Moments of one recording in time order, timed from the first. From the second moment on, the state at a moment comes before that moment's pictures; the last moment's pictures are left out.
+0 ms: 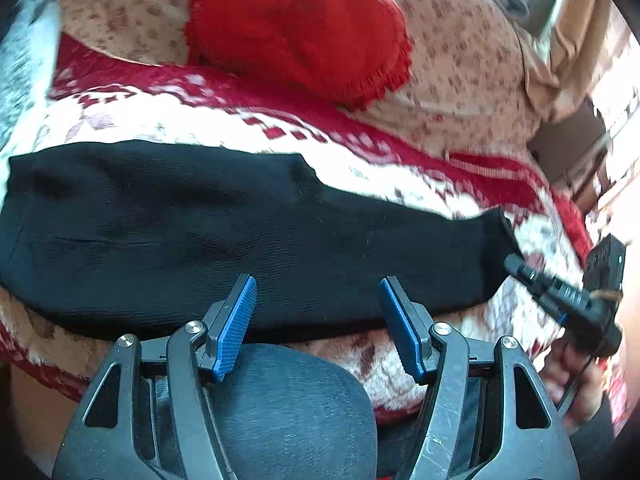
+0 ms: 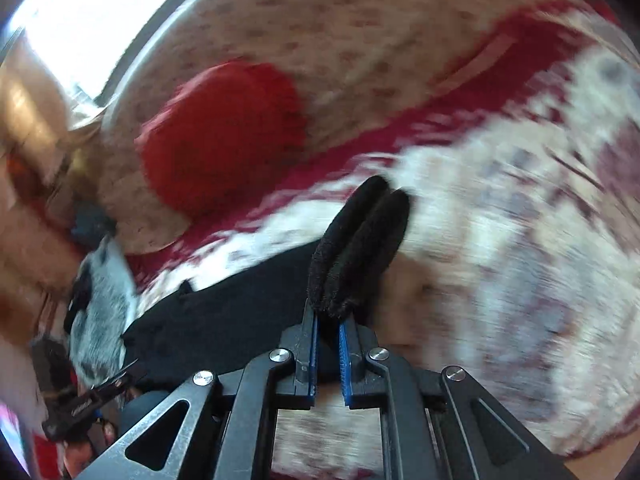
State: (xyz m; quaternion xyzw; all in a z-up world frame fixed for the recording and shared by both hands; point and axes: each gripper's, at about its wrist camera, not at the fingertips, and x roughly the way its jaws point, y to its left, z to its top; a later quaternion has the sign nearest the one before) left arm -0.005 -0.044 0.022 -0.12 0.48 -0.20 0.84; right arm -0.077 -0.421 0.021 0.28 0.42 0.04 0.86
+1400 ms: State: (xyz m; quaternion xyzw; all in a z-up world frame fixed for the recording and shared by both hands) left arm -0.005 0.012 0.016 -0.24 0.47 -0.11 0.84; right arm -0.005 -0.183 -0.006 0.11 0.50 0.26 0.82
